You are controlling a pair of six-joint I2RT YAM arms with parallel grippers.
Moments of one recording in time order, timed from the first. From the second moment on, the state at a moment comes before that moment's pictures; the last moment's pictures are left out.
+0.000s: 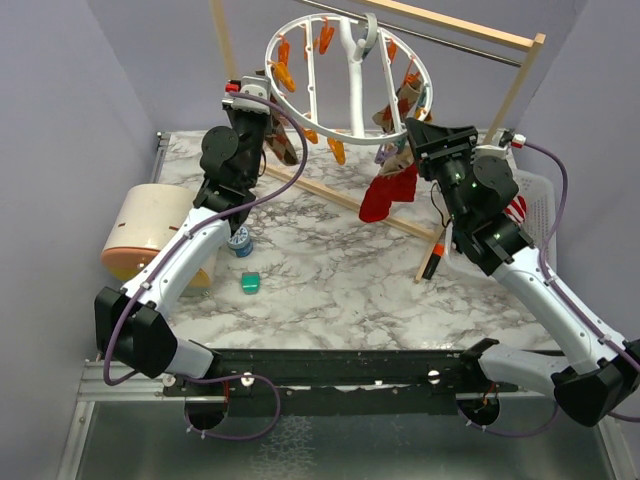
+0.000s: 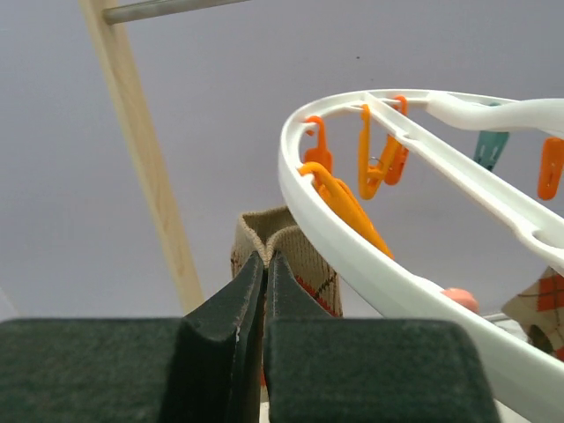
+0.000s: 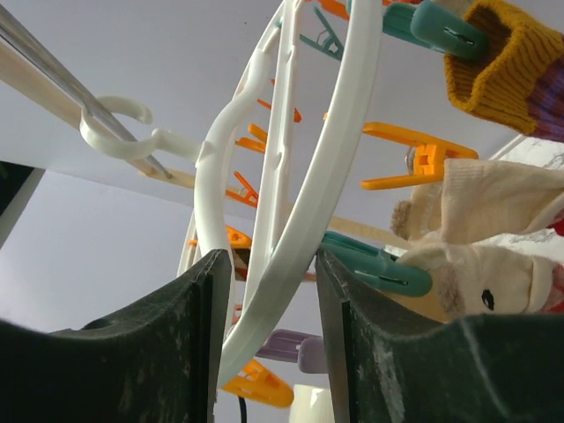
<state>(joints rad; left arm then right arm) -0.44 1.41 1.30 0.52 -0.29 0.23 0.53 1.11 1.14 0.12 0.36 1.22</state>
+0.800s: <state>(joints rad) -0.44 1.33 1.26 0.51 -0.08 0.22 0.53 1.02 1.07 0.16 -0.10 1.26</state>
